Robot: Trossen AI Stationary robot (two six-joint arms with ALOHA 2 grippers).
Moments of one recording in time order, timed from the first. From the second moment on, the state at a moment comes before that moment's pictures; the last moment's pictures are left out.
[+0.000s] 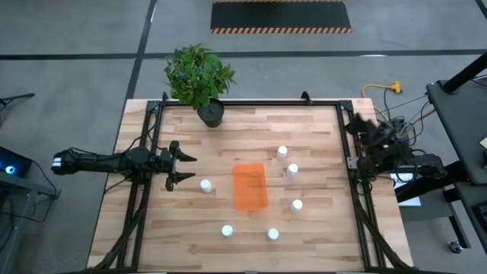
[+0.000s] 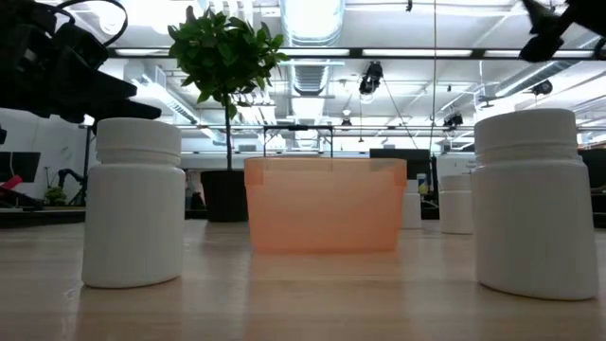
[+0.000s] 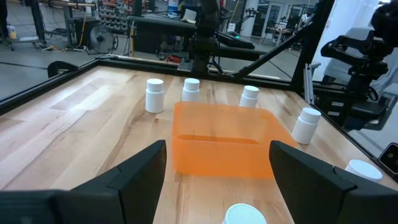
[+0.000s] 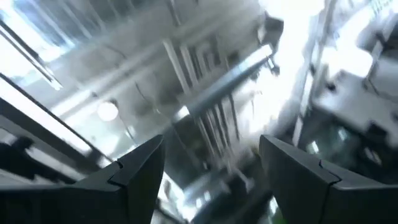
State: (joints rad) left arm -0.03 0.20 0.01 0.04 -0.03 -0.15; right arm 0.02 0.04 0.01 1.07 0.43 0.55
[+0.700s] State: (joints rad) left arm -0.03 0.20 0.01 0.04 -0.03 -0.15; right arm 0.02 0.56 0.83 0.86 0.31 -0.20
